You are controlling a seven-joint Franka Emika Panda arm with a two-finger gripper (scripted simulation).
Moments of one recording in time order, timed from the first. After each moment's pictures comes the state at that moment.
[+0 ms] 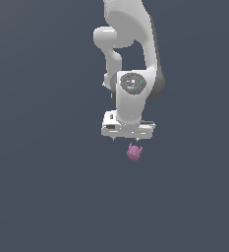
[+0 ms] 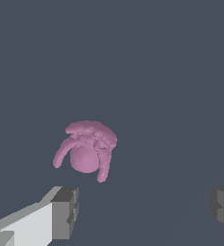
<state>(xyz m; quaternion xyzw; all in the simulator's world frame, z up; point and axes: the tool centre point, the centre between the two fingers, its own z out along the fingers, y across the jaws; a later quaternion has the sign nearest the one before) -0.001 0.050 0.133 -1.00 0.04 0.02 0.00</state>
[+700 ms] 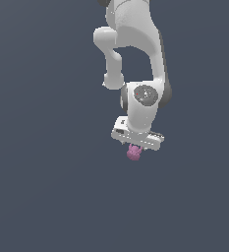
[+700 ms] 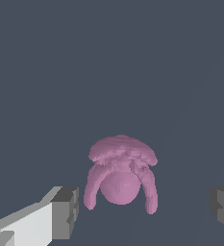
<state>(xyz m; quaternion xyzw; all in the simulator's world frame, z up) 0.013 0.088 0.100 -0.99 0.16 0.00 0.00</state>
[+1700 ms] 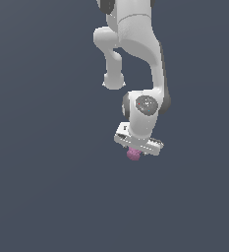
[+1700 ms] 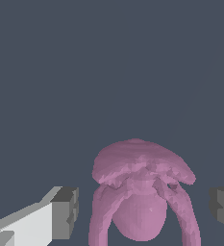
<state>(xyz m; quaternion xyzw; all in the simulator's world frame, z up) 0.015 0.098 0.064 -0.98 0.19 0.00 0.00</state>
